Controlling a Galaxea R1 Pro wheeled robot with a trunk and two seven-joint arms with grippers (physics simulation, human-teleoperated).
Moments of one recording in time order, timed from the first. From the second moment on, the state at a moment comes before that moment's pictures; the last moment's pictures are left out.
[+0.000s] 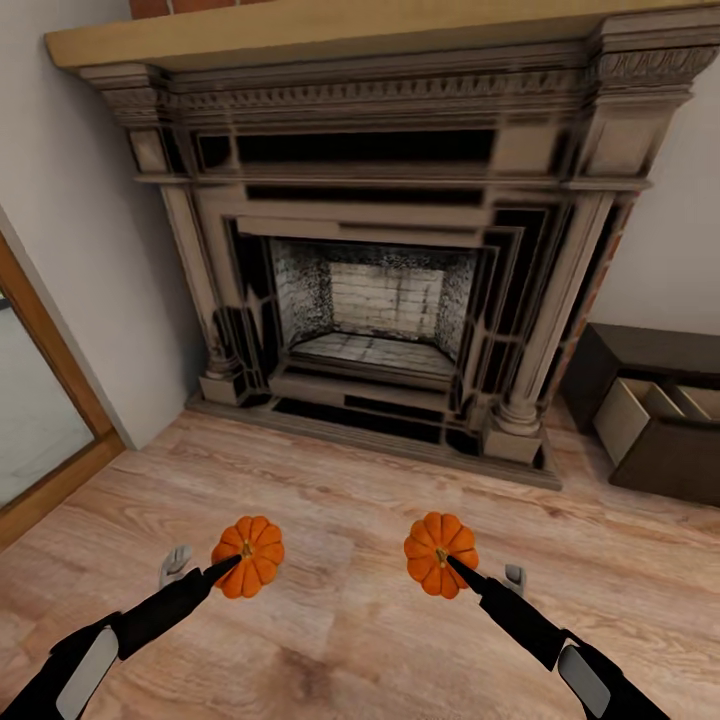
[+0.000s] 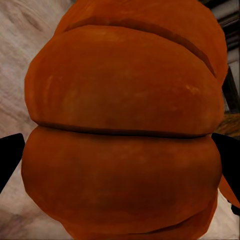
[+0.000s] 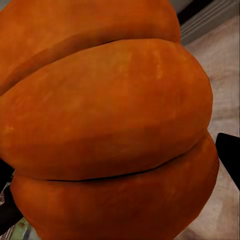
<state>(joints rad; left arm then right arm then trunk) -0.37 0.25 0.12 -0.74 0.64 0.45 -0.80 -0.48 -0.18 0.03 -0.40 -0.77 0.12 1.10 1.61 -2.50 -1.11</state>
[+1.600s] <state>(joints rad) -0.37 0.25 0.12 -0.74 0.64 0.45 -0.80 -0.48 -0.18 0.03 -0.39 -0.77 0.12 1.10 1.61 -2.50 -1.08</state>
